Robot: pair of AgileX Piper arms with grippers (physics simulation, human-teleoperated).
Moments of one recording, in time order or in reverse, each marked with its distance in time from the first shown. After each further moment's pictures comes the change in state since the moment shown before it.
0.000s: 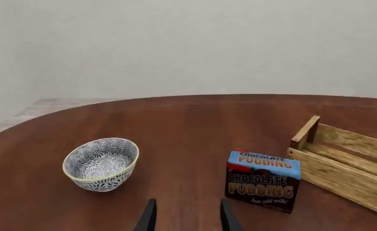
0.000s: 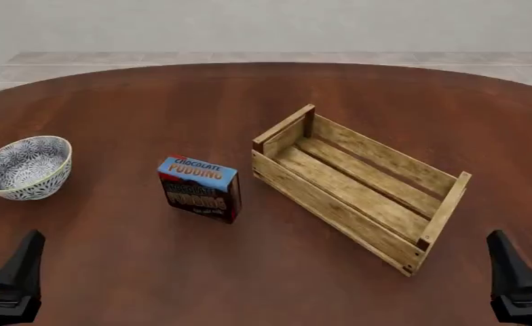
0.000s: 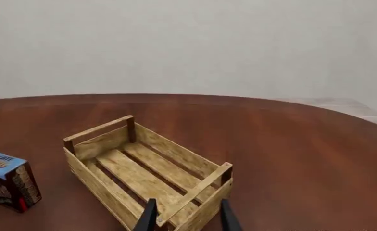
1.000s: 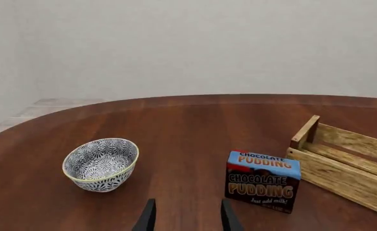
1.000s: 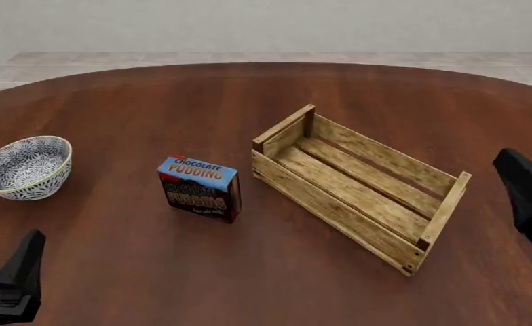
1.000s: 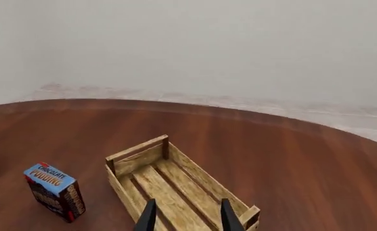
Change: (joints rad) left arm -0.002 0.006 -0.003 -0.002 0.002; right arm 0.165 0.346 -0.449 0.158 -0.010
